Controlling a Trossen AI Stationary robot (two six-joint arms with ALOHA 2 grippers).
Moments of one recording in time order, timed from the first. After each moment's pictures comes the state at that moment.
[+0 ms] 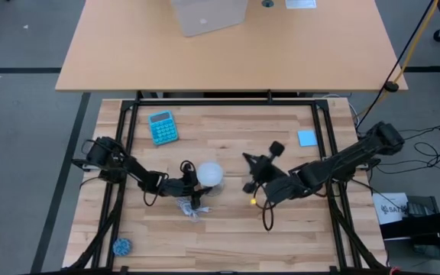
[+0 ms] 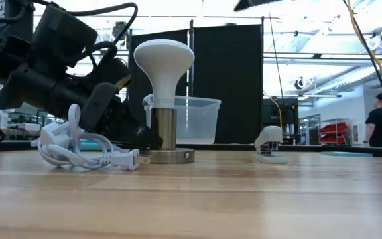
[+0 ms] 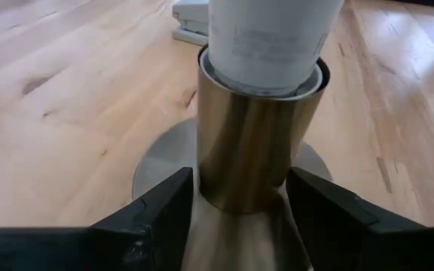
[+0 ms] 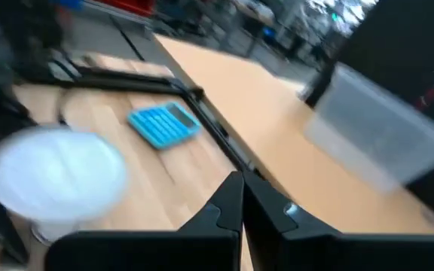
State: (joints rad) left arm -0.29 1.88 0.43 1.01 -0.45 -0.31; right arm 0.43 1.43 1.07 -0.18 1.13 0.11
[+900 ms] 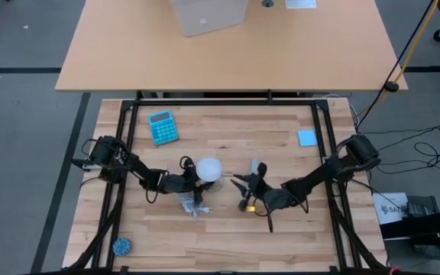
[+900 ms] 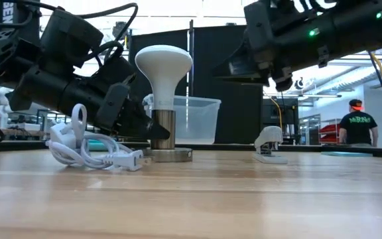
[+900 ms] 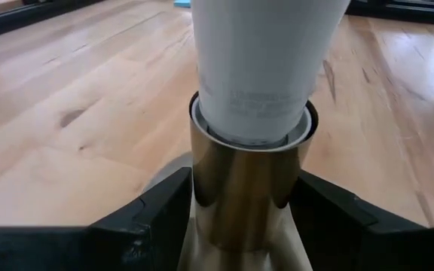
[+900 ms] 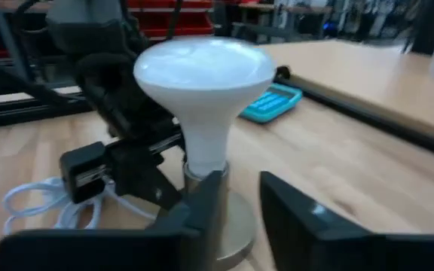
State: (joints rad) left arm -0.23 1.89 0.43 1.10 -0.47 -0.23; right arm 0.43 1.77 0.68 0.86 0.91 0.26
